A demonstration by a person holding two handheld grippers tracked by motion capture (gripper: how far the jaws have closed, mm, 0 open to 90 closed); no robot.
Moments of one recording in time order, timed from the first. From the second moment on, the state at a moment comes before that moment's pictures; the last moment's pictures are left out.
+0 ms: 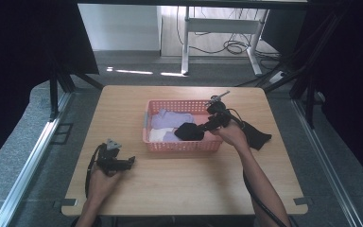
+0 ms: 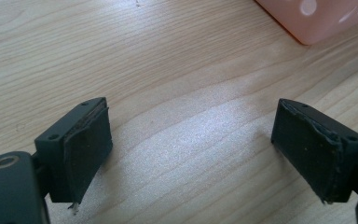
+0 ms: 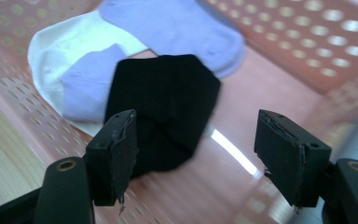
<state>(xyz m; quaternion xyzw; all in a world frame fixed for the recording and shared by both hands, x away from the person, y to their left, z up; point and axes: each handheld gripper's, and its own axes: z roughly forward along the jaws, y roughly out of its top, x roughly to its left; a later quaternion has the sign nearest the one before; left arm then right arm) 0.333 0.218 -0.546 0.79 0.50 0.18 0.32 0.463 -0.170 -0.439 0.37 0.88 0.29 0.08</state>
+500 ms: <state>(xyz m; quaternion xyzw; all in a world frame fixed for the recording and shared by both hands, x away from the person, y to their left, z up) 0.333 0.218 -0.546 0.79 0.50 0.18 0.32 0.471 -0.111 -0.479 0.36 0.90 0.22 0.05</state>
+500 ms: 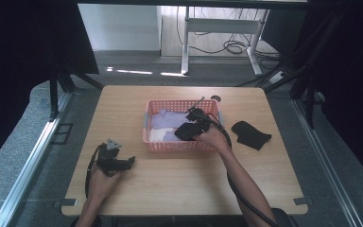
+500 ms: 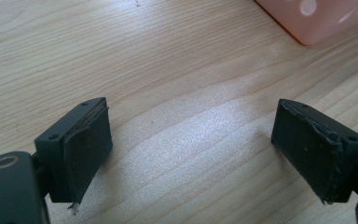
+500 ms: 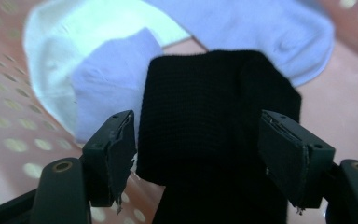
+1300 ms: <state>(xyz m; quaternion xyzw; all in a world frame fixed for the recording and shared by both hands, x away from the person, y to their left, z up) 0.333 0.218 -0.546 0.79 0.50 0.18 0.32 0.470 -0.113 -0.460 0.36 0.90 0.23 0.07</state>
